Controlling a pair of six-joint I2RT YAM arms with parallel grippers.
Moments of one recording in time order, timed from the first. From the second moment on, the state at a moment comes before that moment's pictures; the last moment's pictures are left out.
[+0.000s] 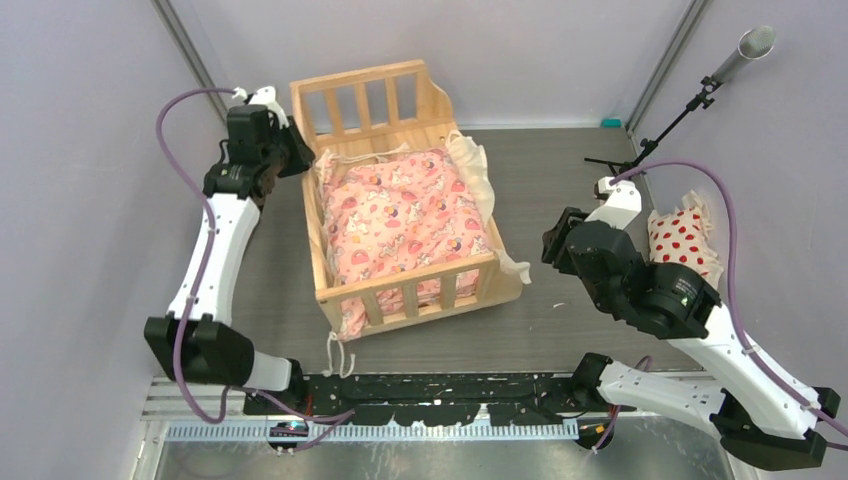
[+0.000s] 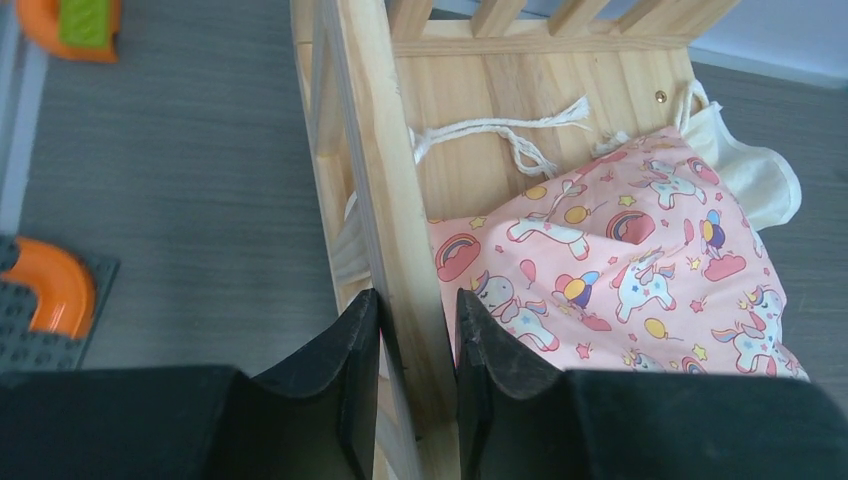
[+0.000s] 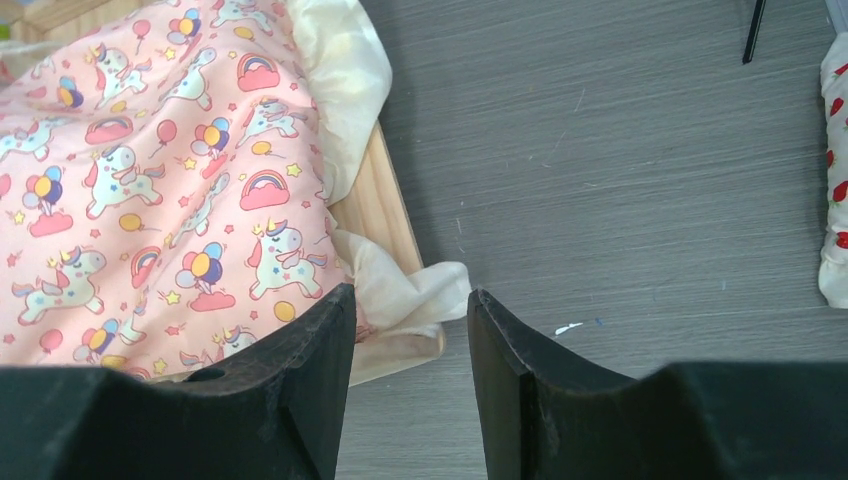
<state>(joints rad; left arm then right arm) -0.08 1.37 1.45 -0.58 0.02 -0.28 0.90 0.84 1.26 -1.05 0.75 0.73</state>
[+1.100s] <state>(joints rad) -0.13 1.24 1.46 -0.45 0.43 -0.14 0.32 1.67 1.60 -0.69 -0.08 0.54</state>
